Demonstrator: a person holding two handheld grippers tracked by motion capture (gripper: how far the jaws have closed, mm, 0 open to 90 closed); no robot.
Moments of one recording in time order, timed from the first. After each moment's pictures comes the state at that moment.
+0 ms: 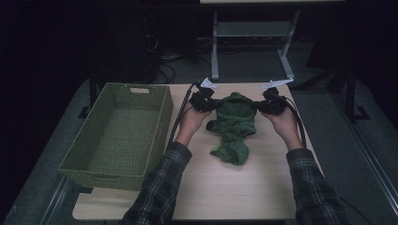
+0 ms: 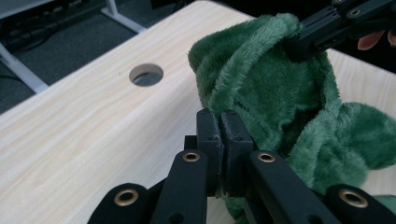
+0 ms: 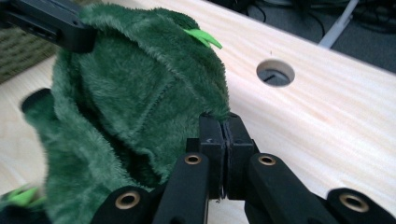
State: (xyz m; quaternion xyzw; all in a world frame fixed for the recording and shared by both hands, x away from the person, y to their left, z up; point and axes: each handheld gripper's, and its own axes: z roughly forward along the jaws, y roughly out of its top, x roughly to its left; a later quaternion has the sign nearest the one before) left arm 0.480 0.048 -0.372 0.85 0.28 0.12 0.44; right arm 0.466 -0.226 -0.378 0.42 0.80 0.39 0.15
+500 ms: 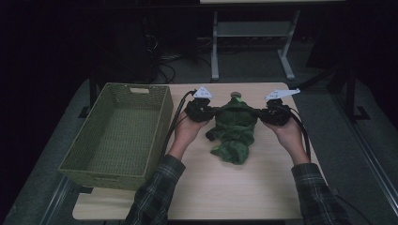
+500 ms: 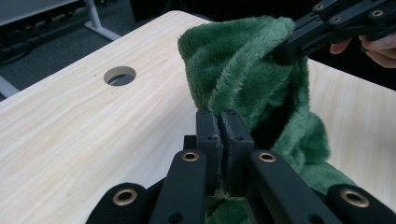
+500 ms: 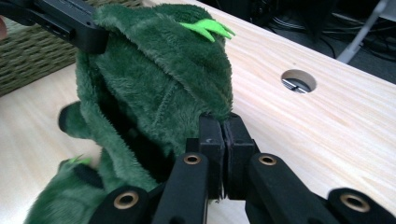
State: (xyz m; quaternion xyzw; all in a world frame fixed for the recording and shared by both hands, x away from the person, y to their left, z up) left arm 0.434 0.062 -0.374 0.84 0.25 0.11 0.47; right arm 0.420 -0.225 -0.378 0.37 0.81 0.43 0.16
